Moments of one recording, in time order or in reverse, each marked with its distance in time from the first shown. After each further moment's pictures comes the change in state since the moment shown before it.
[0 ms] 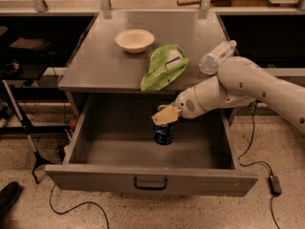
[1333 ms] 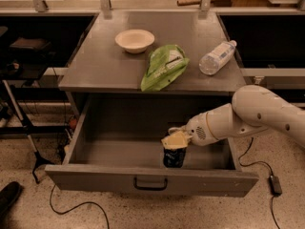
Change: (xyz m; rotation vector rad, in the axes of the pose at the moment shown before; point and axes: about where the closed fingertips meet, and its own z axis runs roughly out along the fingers) arm 0.074 0.028 -0.011 0.070 0.011 0.089
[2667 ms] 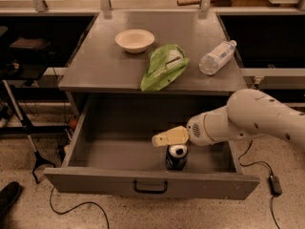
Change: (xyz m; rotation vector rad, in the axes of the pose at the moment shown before) arm 0.001 -0.016 -0.012 0.245 -0.024 0.282
